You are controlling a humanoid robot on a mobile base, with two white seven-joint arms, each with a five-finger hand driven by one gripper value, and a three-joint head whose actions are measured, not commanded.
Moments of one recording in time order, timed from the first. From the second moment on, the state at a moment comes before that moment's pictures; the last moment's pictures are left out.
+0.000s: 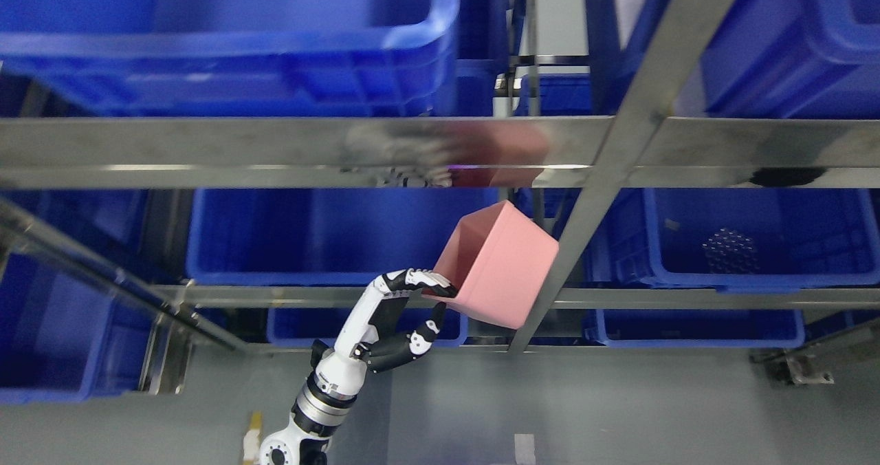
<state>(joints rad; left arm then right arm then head) 0.00 0.00 -0.24 -1.39 0.35 -0.78 -0.66 0.00 0.00 -0.05 0.00 0.00 -0.05 0.00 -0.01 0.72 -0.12</state>
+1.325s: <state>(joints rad) -0.16 0.00 0.13 -1.18 0.23 -0.58 -0.65 0.00 0.00 -0.05 0.00 0.00 -0.05 0.00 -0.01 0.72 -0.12</state>
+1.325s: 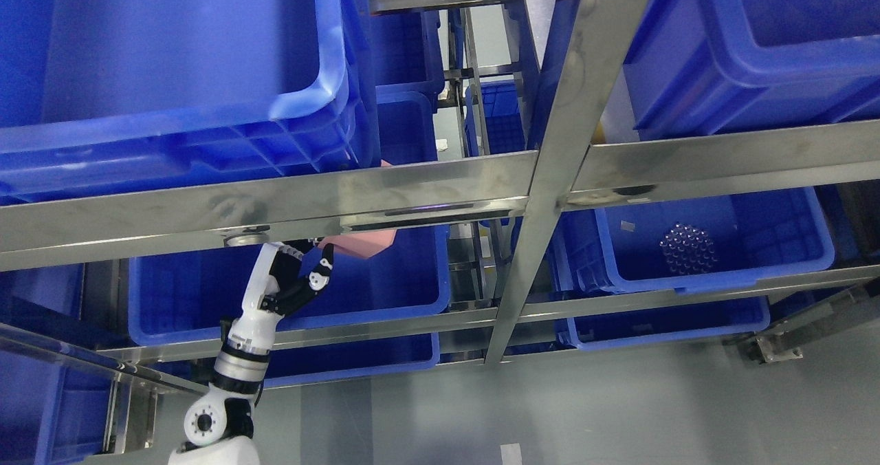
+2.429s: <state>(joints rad) -0.46 0.00 0.26 -0.93 -0.02 -0.46 -0.60 0.00 0.00 -0.05 0.00 0.00 -0.05 -0.01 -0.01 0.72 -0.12</state>
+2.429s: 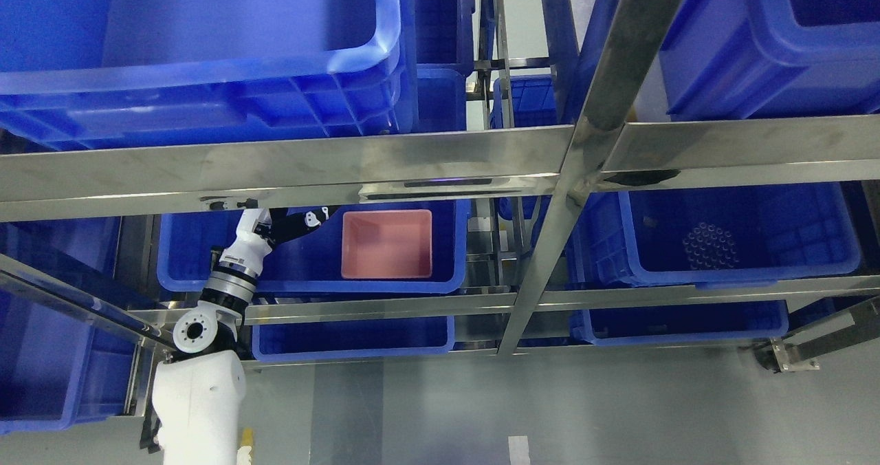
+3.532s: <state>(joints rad) -0.09 0.00 0.11 -1.43 0.00 -0.54 -0.27 0.00 0.00 -0.05 0.00 0.00 -0.05 0.00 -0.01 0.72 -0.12</state>
